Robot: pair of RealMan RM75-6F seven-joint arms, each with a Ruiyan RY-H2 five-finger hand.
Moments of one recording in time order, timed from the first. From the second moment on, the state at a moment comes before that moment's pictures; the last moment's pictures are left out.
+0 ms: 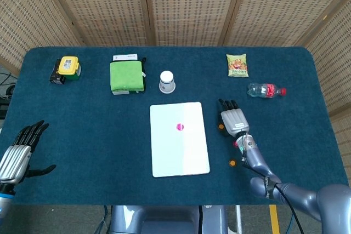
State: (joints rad) left arm -0.15 -1.09 0.01 -1.66 1.53 1.38 -0.15; right arm 0.77 -1.65 0.16 -1.16 -0.94 0.84 -0.39
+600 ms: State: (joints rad) left arm -0.15 -1.08 0.01 -1.66 1.53 1.38 -0.15; right arm 0.78 -1.67 0.16 -1.12 -0.93 0.81 -0.40
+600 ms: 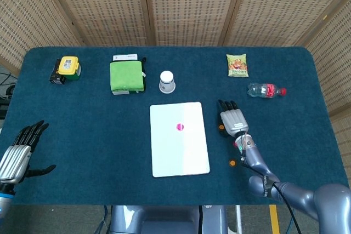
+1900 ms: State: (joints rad) left arm -0.15 -1.08 0.01 -1.66 1.53 1.37 -0.17; right arm 0.92 -1.76 0.23 -1.21 -0.83 0.85 -0.56
